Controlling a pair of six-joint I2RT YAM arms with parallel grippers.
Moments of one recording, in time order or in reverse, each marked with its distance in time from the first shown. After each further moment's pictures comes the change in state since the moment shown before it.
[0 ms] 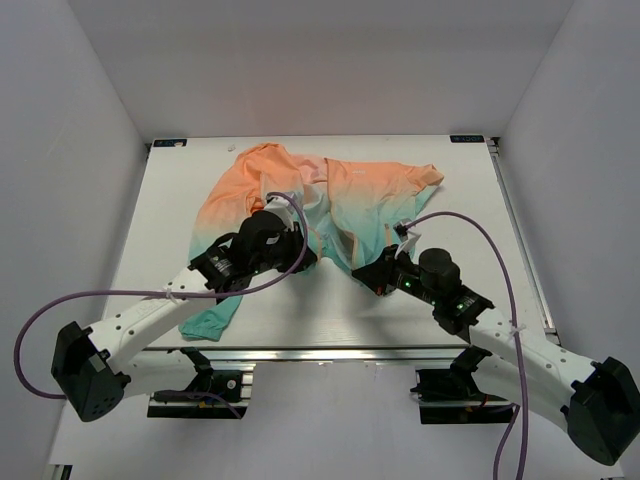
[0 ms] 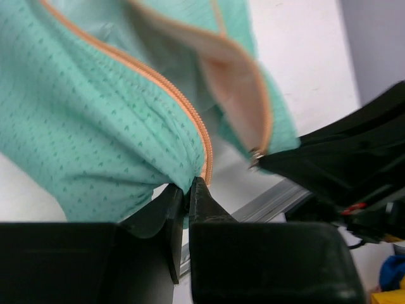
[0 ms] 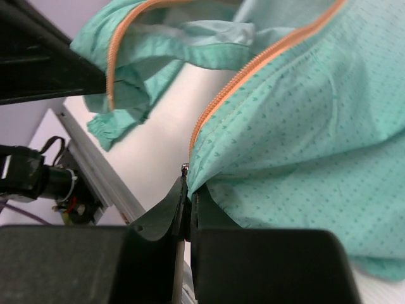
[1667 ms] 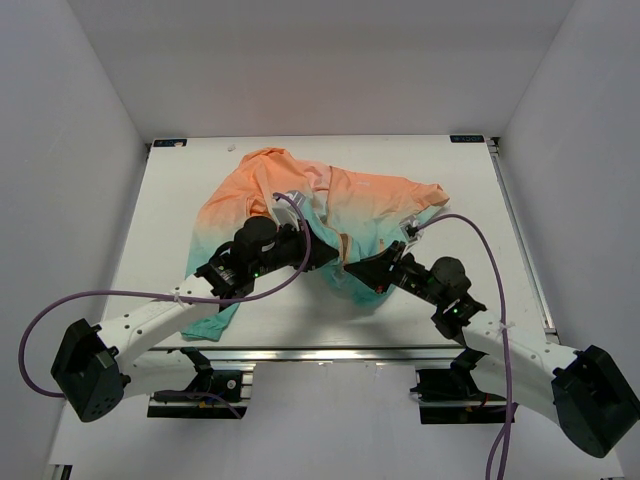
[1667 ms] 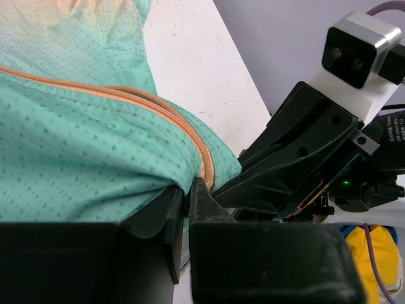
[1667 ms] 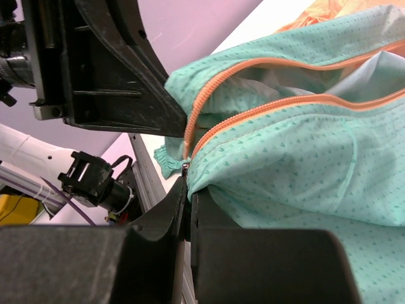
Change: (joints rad) left arm 0.000 -0.003 -0.140 0.444 0.208 -0.057; right arm -0.042 0.071 -0.126 0.550 -0.205 0.109
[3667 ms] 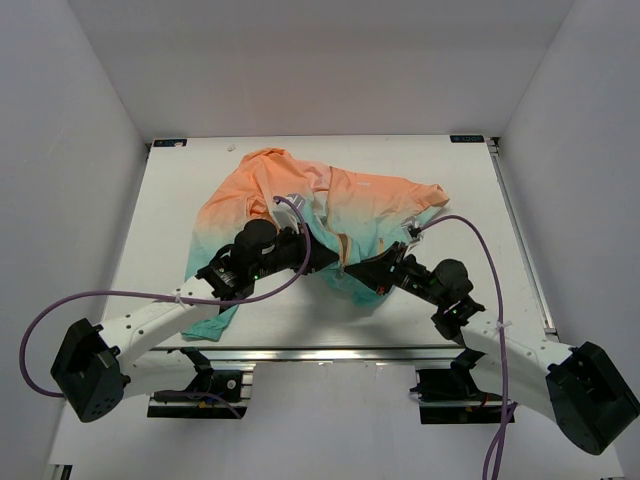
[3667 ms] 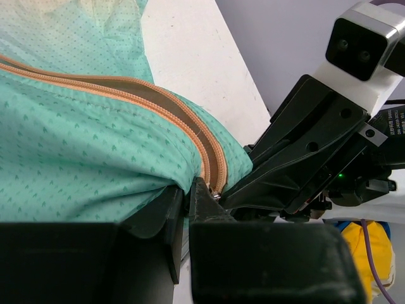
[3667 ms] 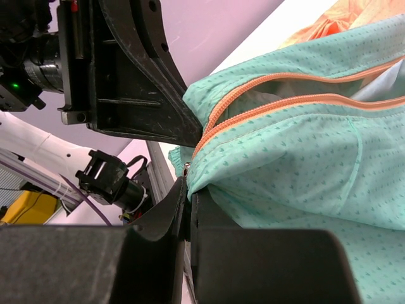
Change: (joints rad) left arm 0.000 -0.002 -0.029 0.022 0.018 -0.022; right arm -0.019 0.026 -0.032 0.106 -0.056 0.055
